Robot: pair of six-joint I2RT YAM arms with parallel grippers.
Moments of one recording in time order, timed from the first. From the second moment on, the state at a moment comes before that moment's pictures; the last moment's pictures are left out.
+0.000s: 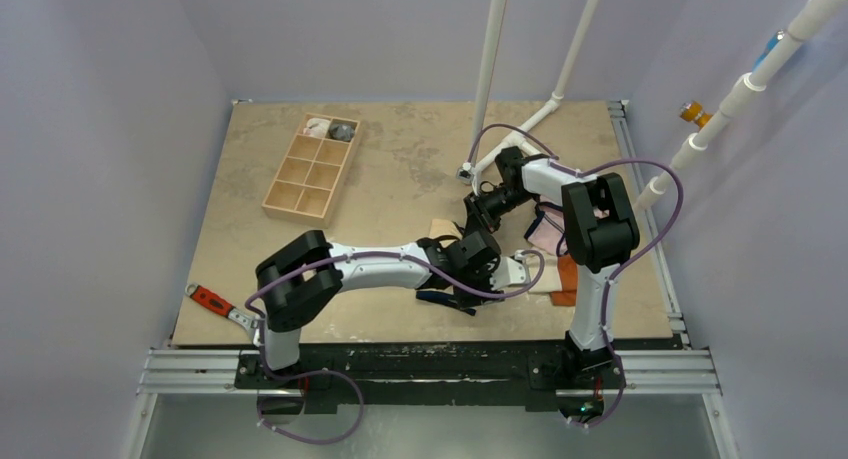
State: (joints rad) left arm -1.15 1.88 1.24 -0.29 0.10 0.32; right arm 0.29 2.04 1.36 -0.83 -0.95 -0.56
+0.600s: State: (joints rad) left arm -1.17 1.89 1.29 -0.35 0.10 0.31; right arm 0.28 2.04 1.36 -0.84 -0.91 -0.56
